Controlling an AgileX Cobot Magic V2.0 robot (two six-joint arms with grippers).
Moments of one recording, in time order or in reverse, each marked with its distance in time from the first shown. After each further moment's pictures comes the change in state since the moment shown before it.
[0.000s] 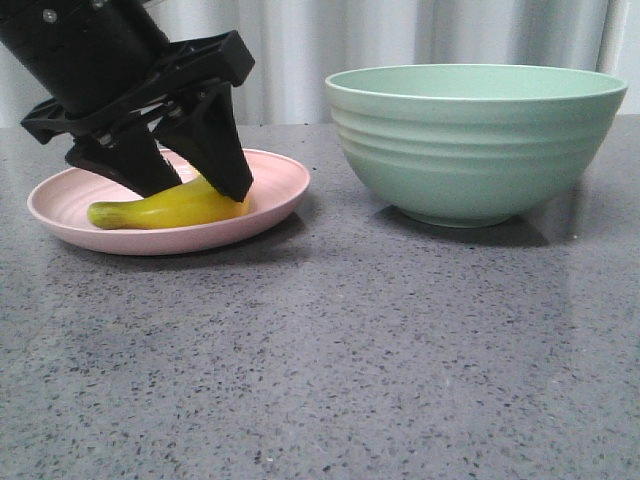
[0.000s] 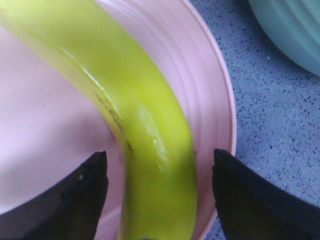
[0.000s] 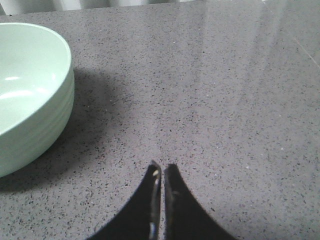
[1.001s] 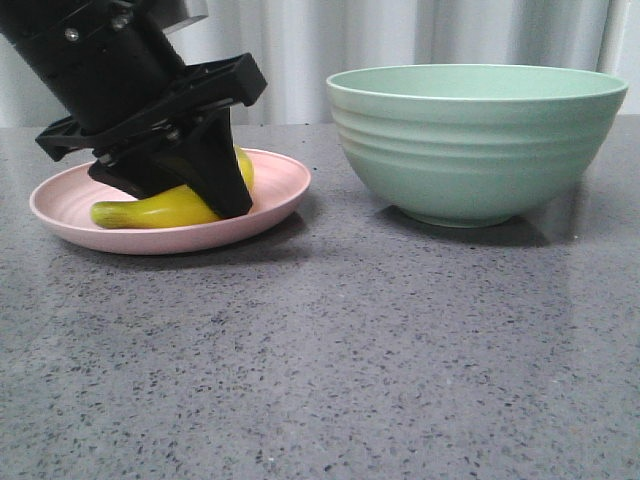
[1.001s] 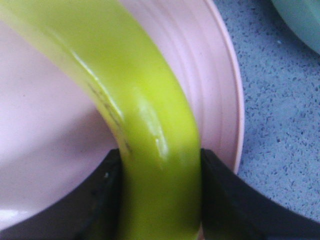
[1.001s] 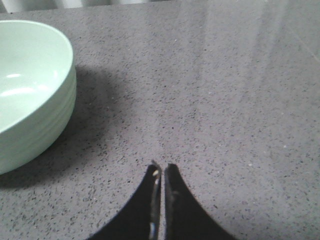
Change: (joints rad) left arm 0.000 0.060 -0.042 -0.008 0.064 0.000; right arm 0.015 0.000 0.000 0.002 0.010 0.000
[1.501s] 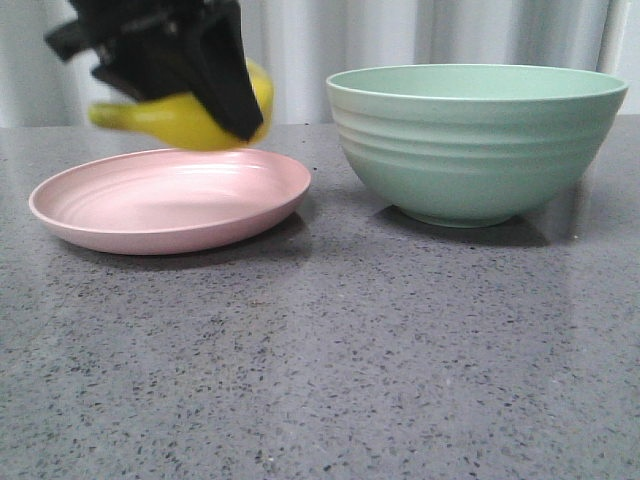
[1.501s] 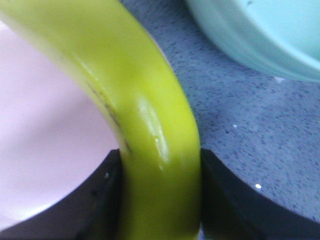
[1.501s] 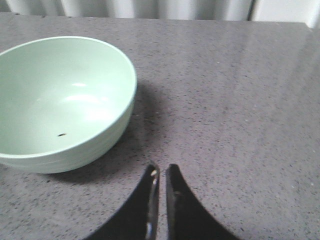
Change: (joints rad) left arm -0.047 -0.046 -0.203 0.112 0.209 0.000; right arm 0.157 0.042 -0.230 0.004 0.199 -0.044
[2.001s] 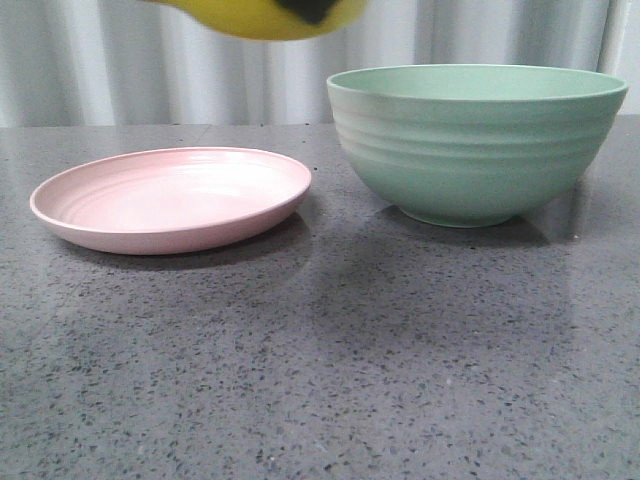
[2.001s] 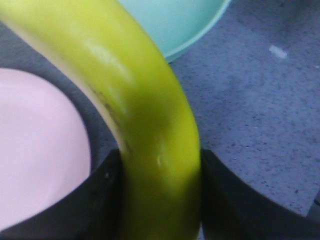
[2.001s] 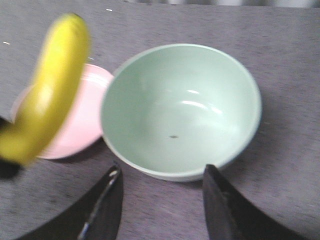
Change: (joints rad) left arm -0.292 -0.136 -0.047 0.141 0.041 0.000; right arm 0.180 0.259 -0.334 0.232 0.174 -0.013
